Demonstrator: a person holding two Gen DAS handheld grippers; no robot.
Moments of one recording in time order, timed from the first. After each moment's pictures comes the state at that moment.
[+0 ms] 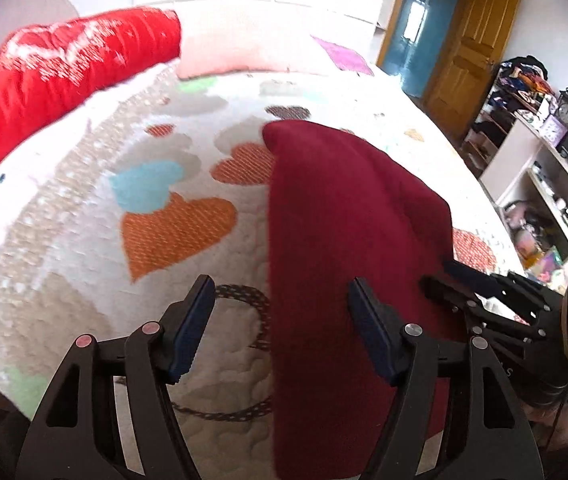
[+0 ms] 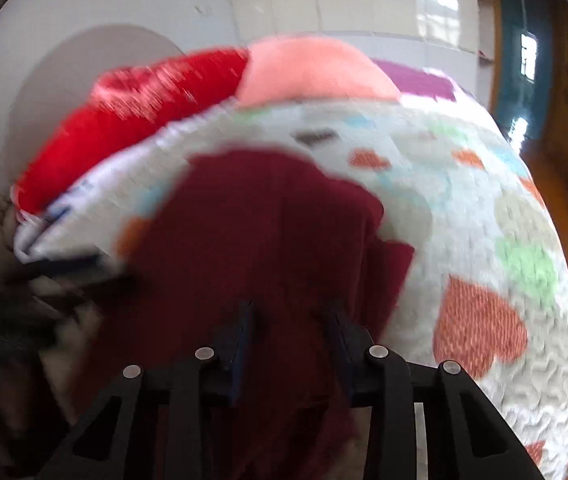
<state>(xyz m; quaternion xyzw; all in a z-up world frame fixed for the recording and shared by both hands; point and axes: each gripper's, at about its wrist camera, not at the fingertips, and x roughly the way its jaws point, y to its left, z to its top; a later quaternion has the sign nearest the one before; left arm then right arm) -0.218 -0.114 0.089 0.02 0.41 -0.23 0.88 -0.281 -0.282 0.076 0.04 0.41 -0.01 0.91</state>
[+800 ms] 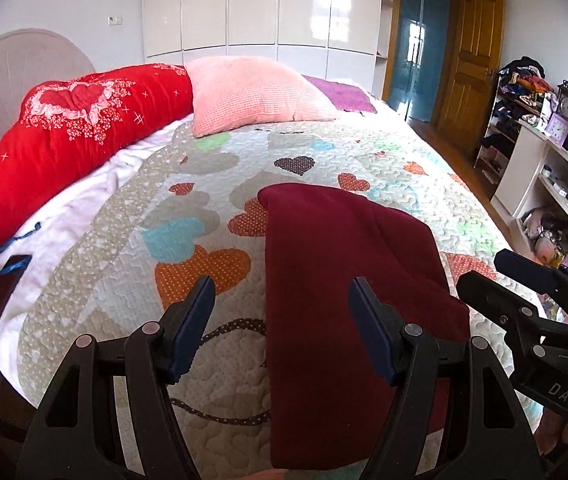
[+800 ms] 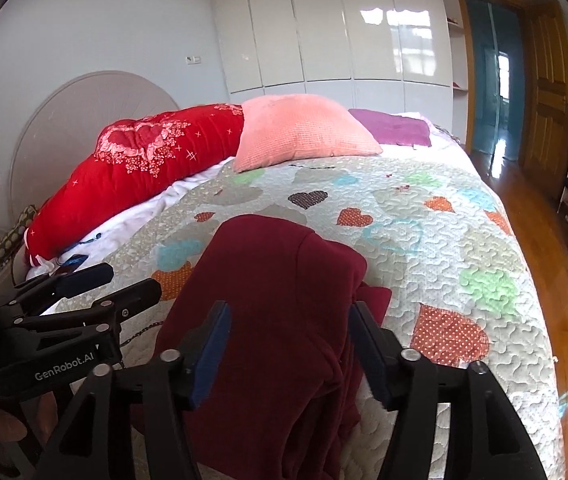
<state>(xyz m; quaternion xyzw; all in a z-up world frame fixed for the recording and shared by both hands) -0.249 -0.119 0.125 0.05 0.33 -0.20 0.92 -0.324 -0.261 0.143 0.06 0.31 -0.04 0.95</state>
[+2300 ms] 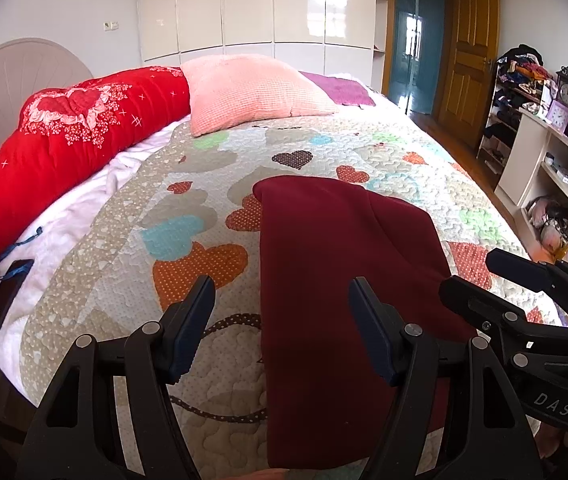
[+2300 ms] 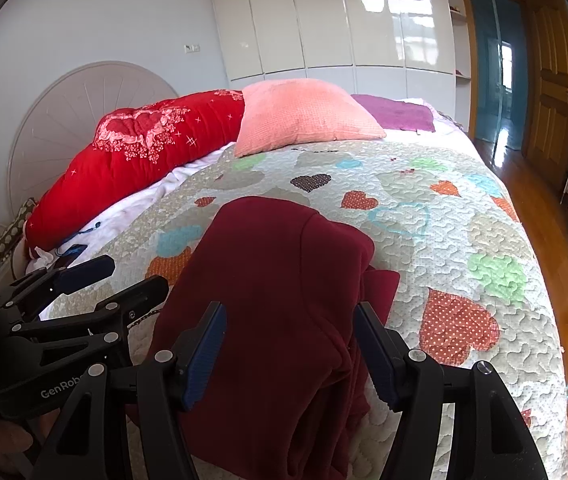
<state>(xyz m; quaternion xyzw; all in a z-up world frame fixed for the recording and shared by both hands) -0.250 -0.126 0.118 0.07 0.33 -0.20 0.92 -0.318 -0.260 0.132 0.06 0.34 -0.03 0.94</state>
